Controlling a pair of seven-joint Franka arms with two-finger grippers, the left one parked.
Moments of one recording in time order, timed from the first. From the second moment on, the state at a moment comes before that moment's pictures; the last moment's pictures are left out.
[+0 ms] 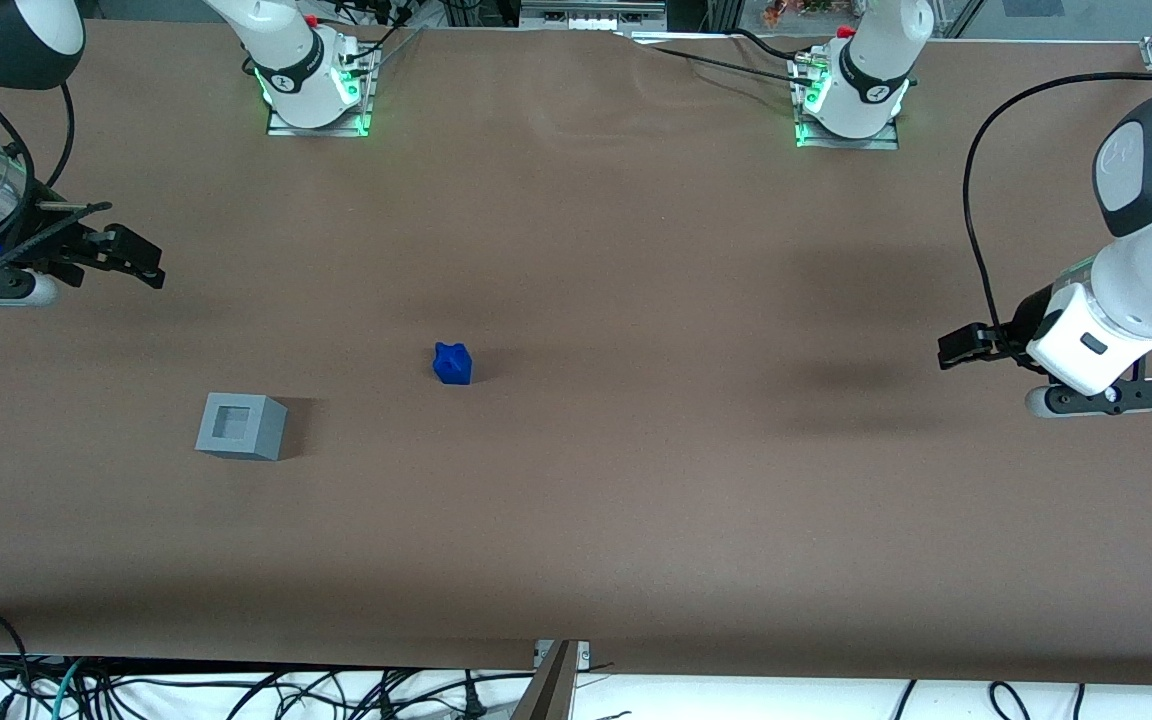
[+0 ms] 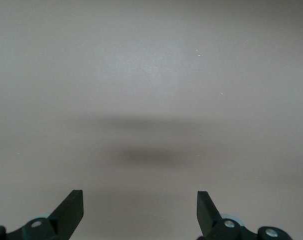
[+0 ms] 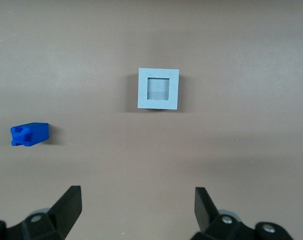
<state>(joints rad) -0.03 0.01 0.07 -1.75 0.00 1.78 0.05</state>
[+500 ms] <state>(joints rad) -0.03 0.01 0.07 -1.75 0.00 1.78 0.05</state>
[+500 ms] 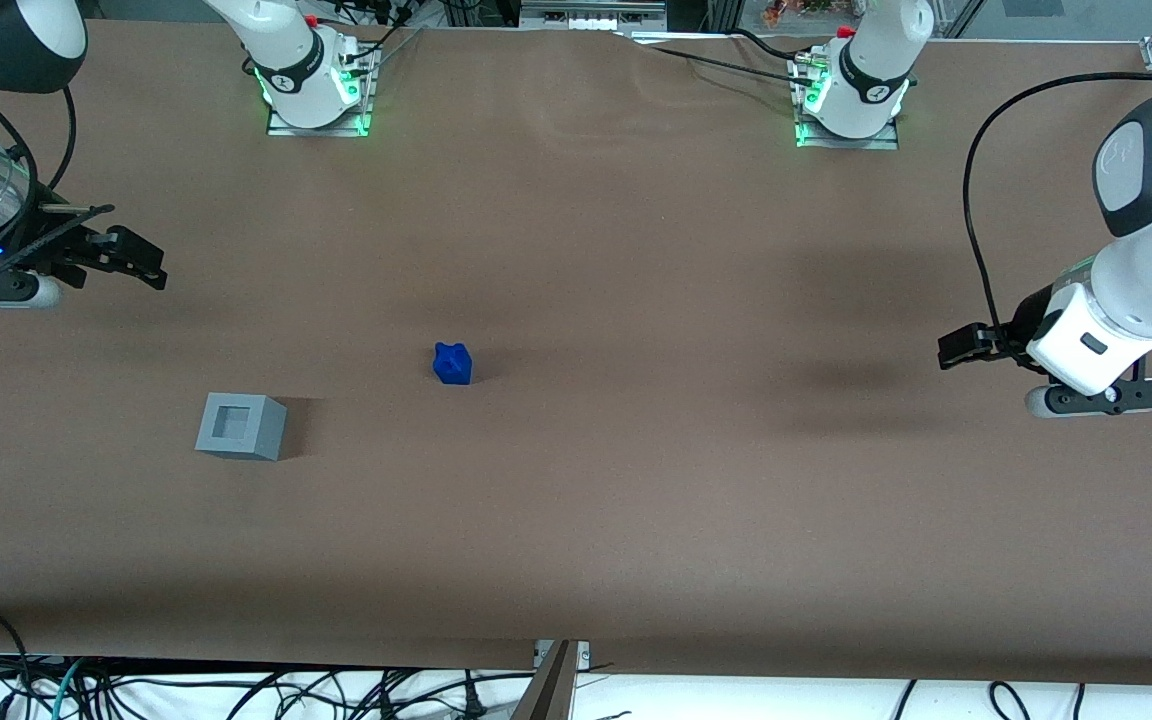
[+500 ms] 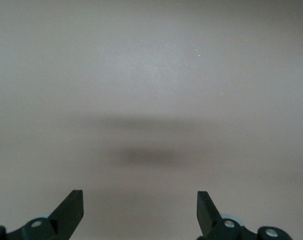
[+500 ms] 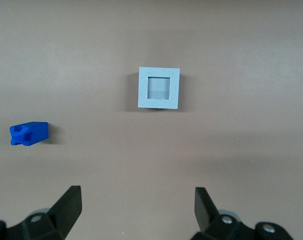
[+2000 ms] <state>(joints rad) -0.02 0.01 0.10 -1.75 0.00 1.71 0.04</state>
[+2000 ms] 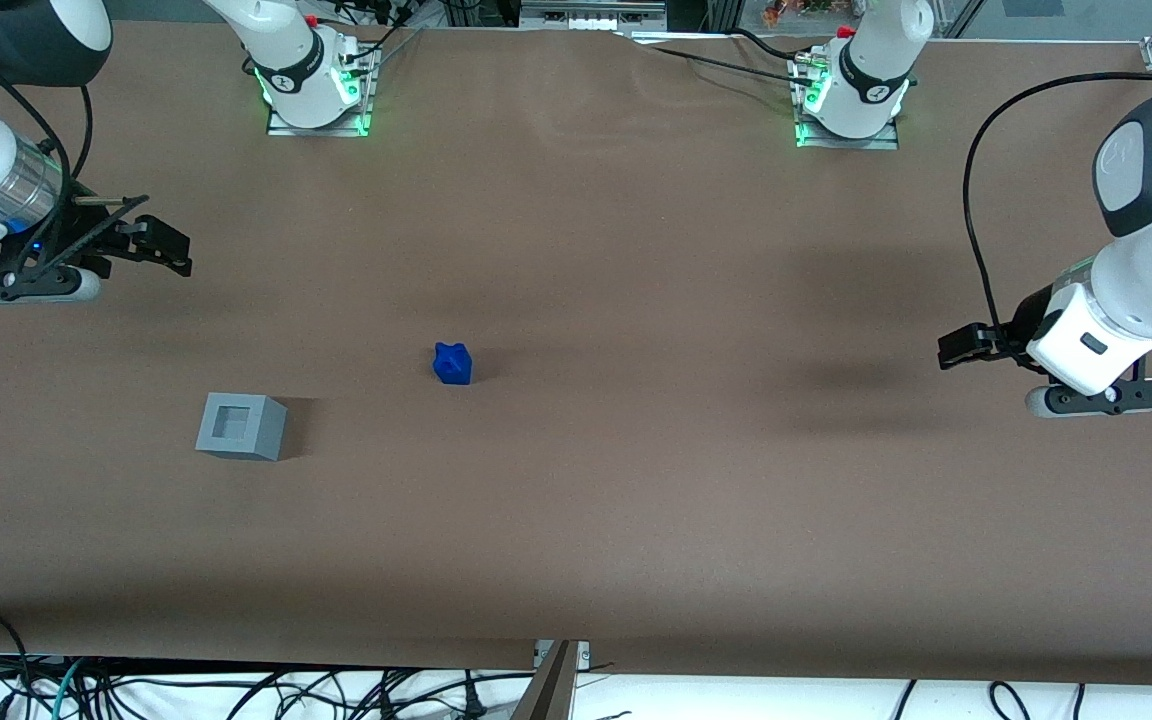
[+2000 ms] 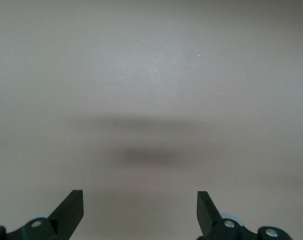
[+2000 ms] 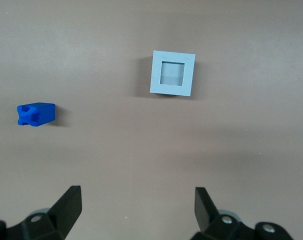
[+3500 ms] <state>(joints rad) 0.10 0.15 0.11 -1.69 0.01 1.73 0.11</state>
